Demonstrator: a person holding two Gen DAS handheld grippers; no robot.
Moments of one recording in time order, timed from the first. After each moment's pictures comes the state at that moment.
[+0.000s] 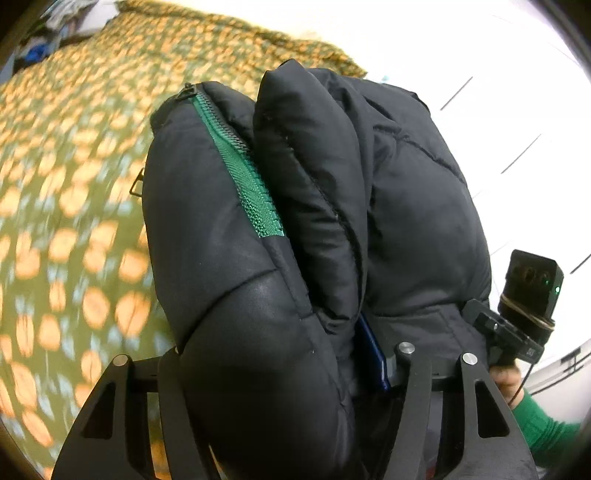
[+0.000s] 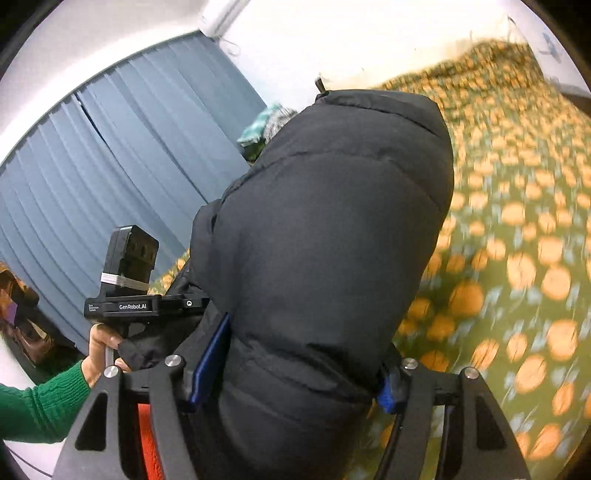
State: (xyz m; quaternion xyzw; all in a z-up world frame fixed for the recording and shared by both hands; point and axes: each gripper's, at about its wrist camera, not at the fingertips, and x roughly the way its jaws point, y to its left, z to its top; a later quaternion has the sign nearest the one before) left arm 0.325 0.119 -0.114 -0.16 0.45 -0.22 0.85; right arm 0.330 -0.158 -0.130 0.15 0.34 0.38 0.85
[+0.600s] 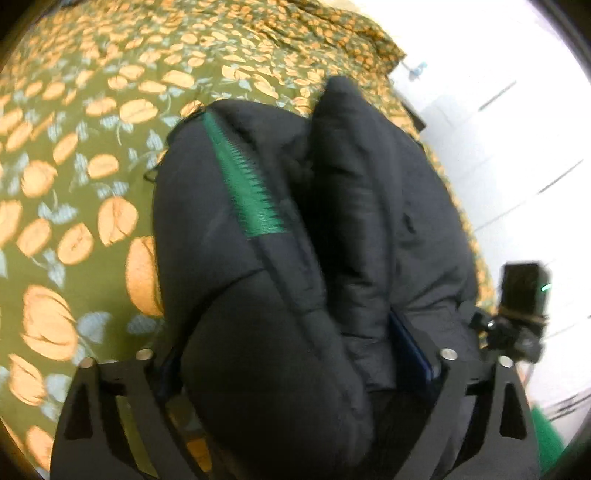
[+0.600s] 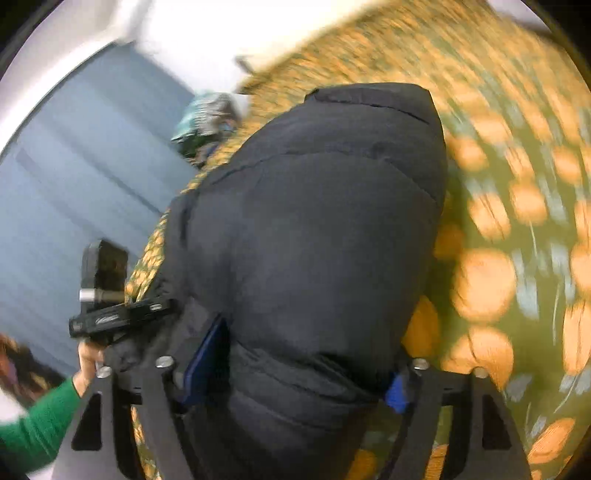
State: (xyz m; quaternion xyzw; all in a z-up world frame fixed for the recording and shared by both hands) left arm 0.458 0.071 -0.217 -0.20 0.50 -0.19 0.82; right arm 0.499 -0.251 -0.242 0.23 0.46 0.30 0.80
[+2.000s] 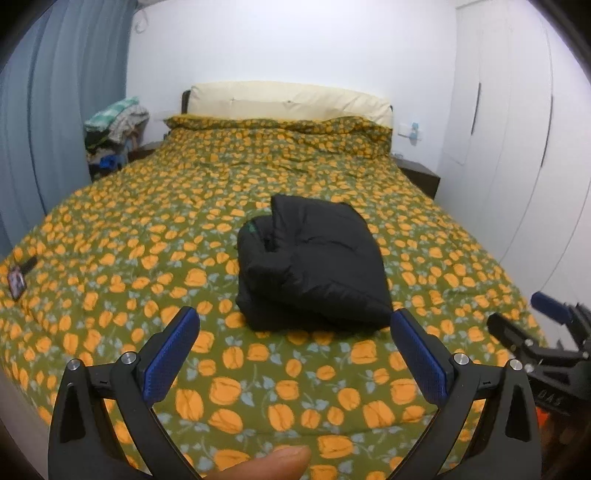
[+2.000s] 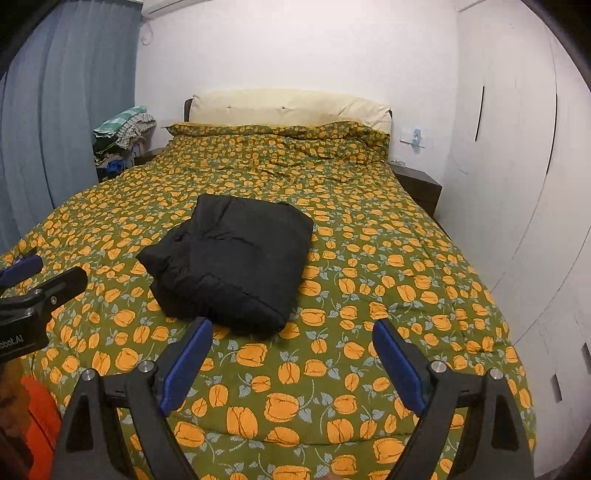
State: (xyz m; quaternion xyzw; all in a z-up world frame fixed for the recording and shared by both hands) left arm 0.172 -0.003 -0.046 -0.04 0.30 -0.02 0.95; right arm 0.162 -0.206 -0.045 -0.05 0.31 0.00 0.95
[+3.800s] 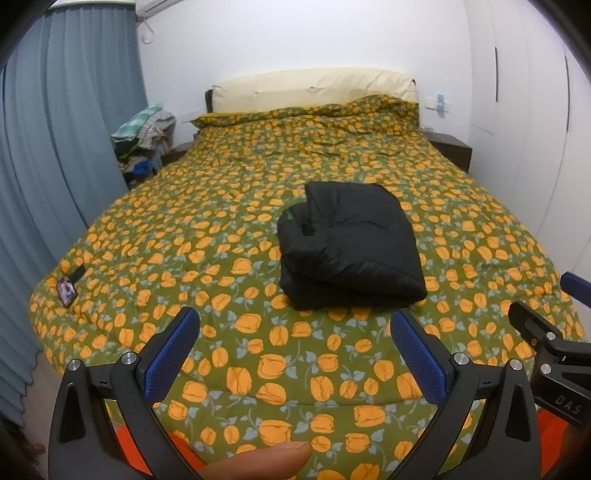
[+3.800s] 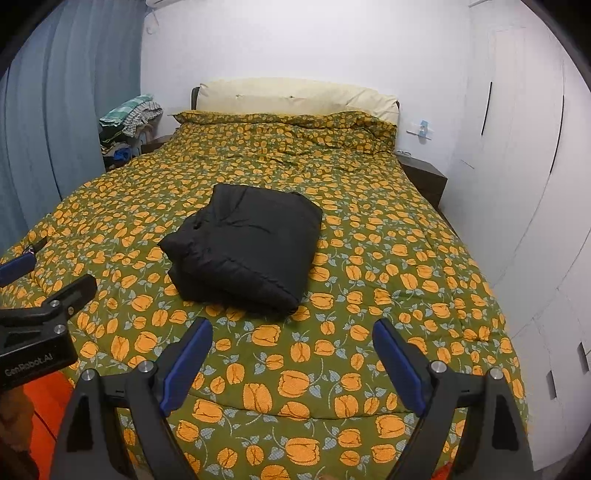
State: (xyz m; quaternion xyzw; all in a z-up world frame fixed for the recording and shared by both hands) left arm 0.151 -0.019 -0.025 0.04 0.33 0.05 0.94; right arm 0.139 -0.192 -0.025 -0.05 0.34 0.01 0.94
